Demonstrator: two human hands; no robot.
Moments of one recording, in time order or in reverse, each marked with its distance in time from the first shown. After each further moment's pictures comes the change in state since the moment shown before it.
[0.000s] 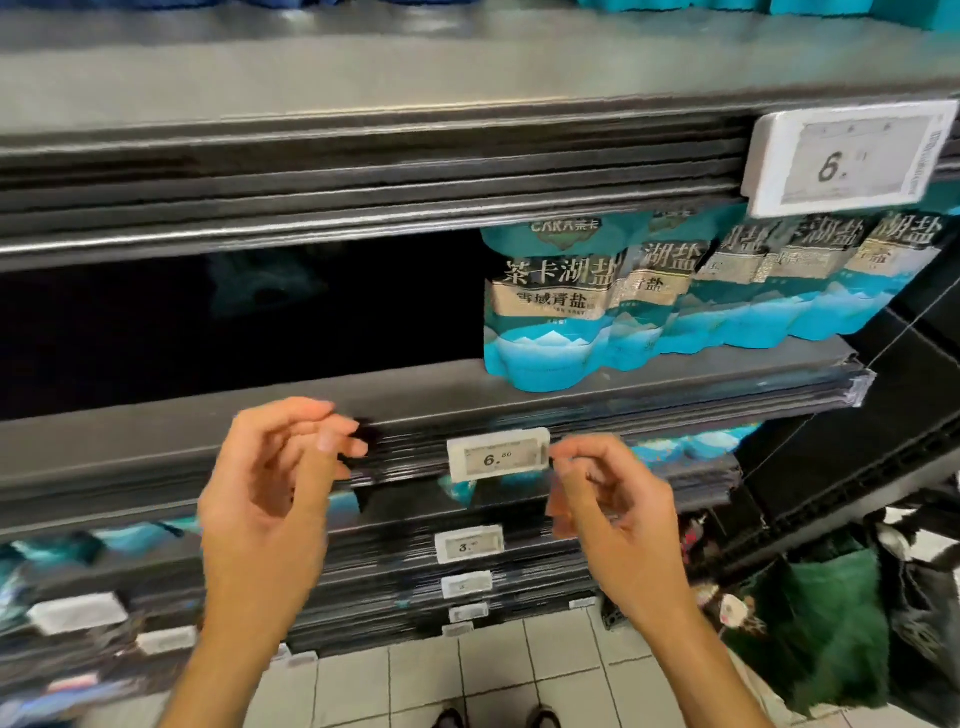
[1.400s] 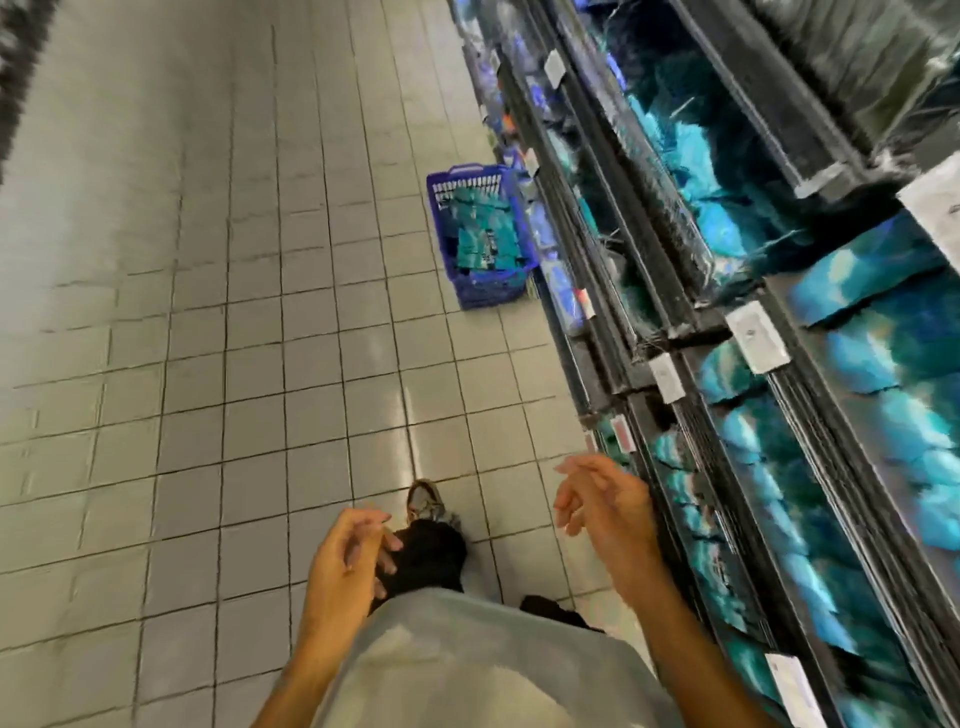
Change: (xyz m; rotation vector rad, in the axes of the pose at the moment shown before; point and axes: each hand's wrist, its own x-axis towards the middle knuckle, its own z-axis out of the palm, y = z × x) left_hand -0.480 -0.032 -0.147 0.133 1.432 -1.085; right_hand -0.238 0.052 0.310 -0.011 -1.494 0.492
